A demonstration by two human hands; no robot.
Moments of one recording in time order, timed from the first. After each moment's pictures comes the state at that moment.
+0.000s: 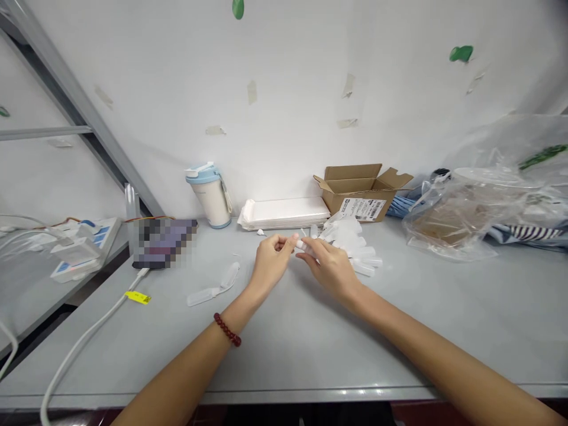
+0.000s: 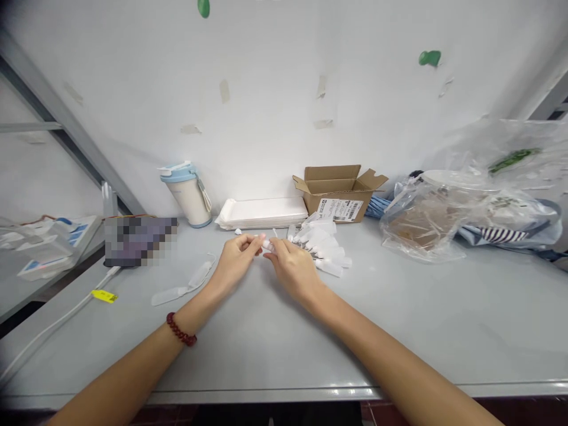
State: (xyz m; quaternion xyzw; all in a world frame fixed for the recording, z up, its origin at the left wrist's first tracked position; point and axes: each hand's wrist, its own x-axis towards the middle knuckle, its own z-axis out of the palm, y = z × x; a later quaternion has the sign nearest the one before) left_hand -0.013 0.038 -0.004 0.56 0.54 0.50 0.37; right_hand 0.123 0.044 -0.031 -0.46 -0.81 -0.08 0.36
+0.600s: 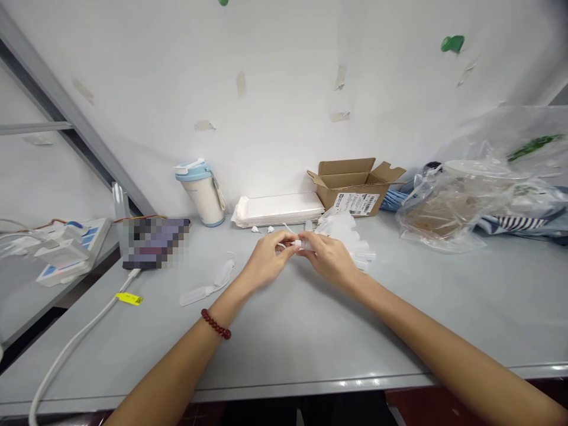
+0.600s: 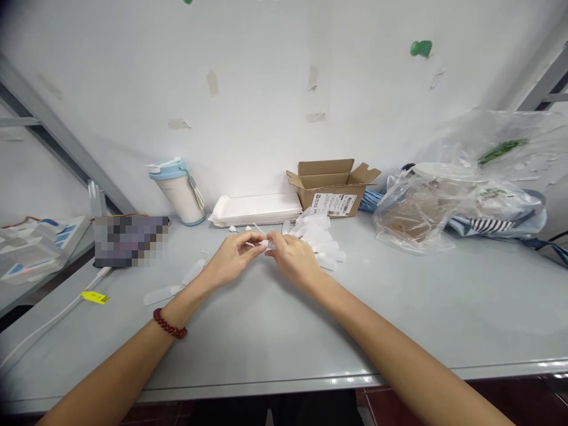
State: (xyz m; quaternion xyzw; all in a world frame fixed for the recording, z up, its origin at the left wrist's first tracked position) left_hand -0.027 0.044 0.001 0.71 0.42 0.42 0.37; right_hand 0.139 0.053 -0.027 -0.47 -0.83 -0.03 0.29
